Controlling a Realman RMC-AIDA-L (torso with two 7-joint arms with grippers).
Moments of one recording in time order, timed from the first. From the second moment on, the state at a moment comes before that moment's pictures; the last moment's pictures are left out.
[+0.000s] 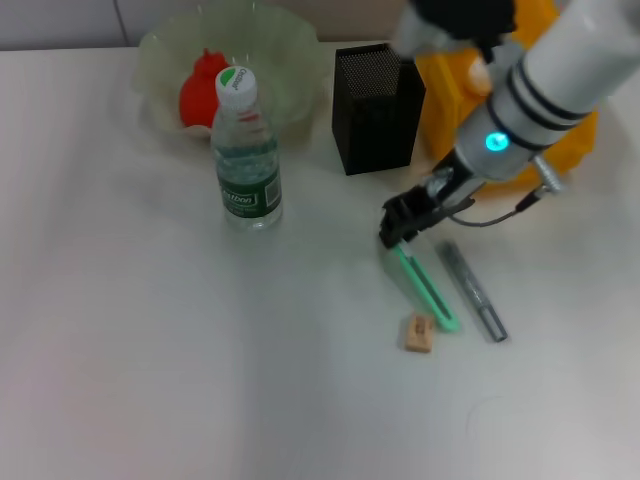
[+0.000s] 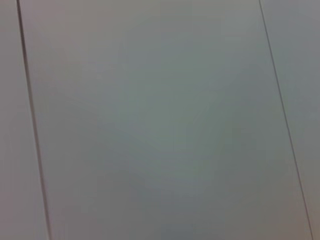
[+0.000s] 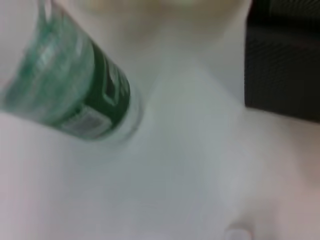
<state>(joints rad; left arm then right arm) -0.42 -2.07 0.95 0.92 1.26 1.02 -1.08 1.01 2.08 -1.31 -0.63 -2.49 -1.25 2.83</state>
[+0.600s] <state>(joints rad) -0.43 -2.07 0.95 0.92 1.26 1.02 -1.08 0.57 2.07 -0.91 -0.80 -1.89 -1.32 2.31</state>
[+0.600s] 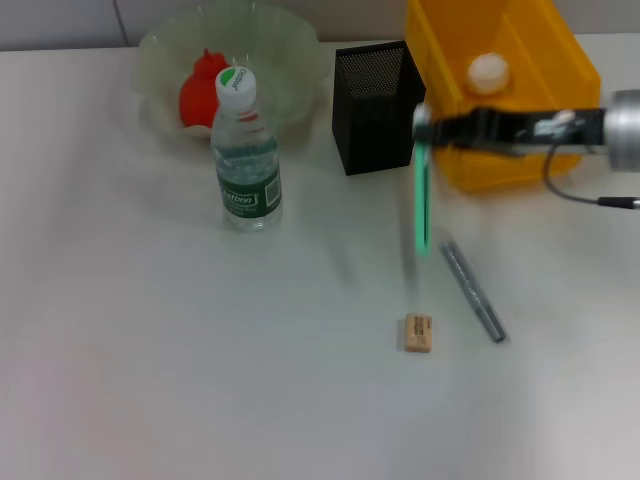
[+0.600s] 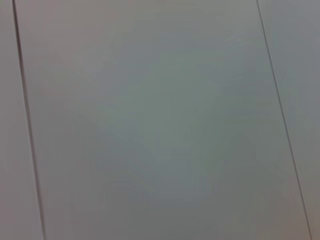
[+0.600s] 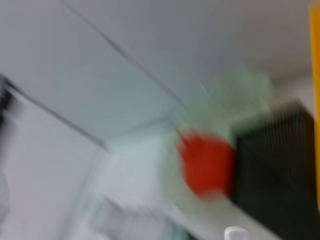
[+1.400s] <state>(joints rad) -0.42 -2.07 0.96 0.84 1.17 1.03 -1.02 0.74 2.09 -0.90 -0.25 -1.05 -1.08 1.04</state>
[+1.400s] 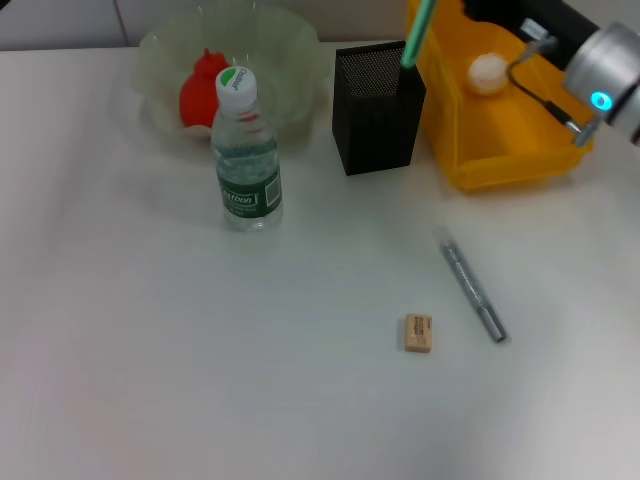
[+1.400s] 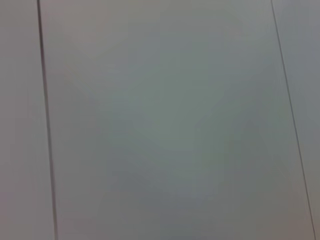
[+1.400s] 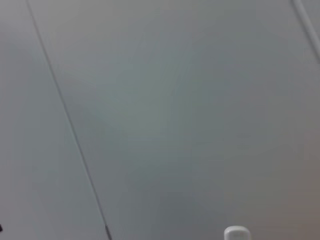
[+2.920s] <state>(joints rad) -0.39 -2.07 0.96 0.77 1.13 1.13 -0.97 0.81 2.09 -0.99 -0.15 -1.04 -0.99 0.91</state>
